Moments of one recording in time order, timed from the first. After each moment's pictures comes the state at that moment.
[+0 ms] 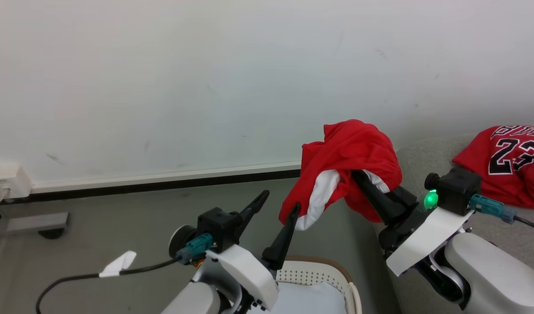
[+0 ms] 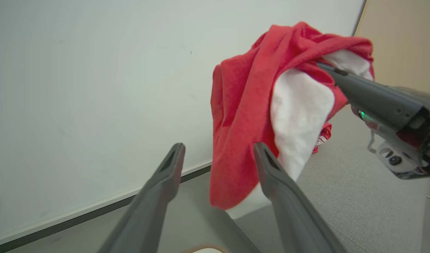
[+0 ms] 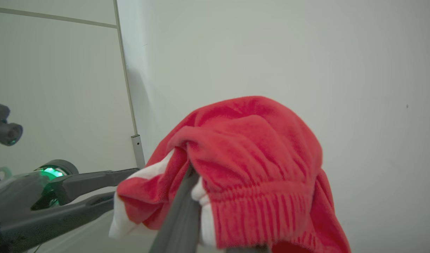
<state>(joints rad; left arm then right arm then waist) -0.39 0.14 -0.61 0.17 -0.42 0.01 -0.07 -0.69 -0.42 0.93 0.28 0.92 0.13 -0.26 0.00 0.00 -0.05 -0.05</state>
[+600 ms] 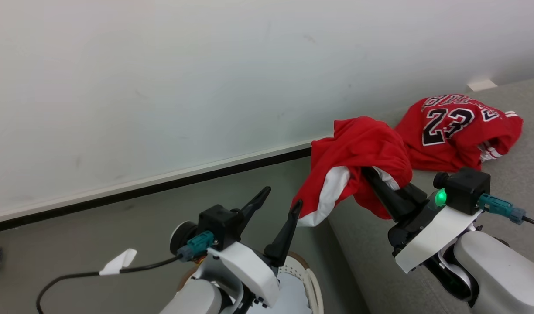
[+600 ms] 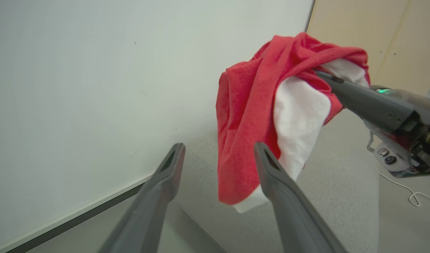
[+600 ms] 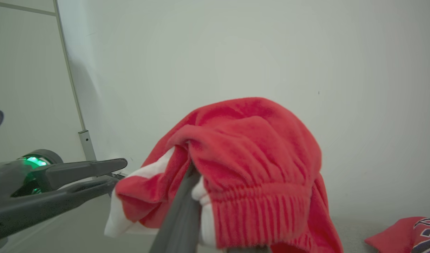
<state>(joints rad) -0.40 0.14 -0.62 0.17 -0.43 0.02 -0.08 -0.68 -0.43 0.90 0.29 0.88 0.13 -0.26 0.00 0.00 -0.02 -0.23</state>
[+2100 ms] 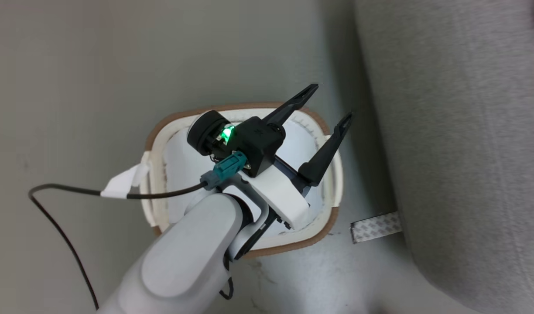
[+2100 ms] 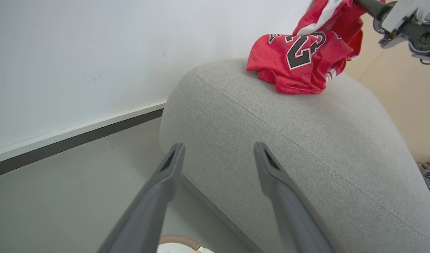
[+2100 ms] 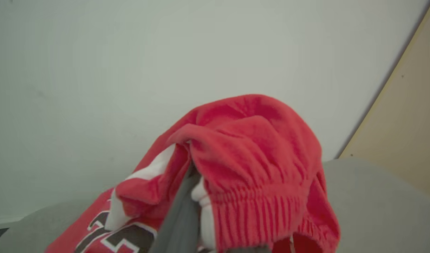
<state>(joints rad) -0.77 0.14 -0.69 0.14 -0.33 -0.05 -0.05 -1.06 -0.69 0.05 0.70 0.62 0.13 -0.26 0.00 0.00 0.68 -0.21</state>
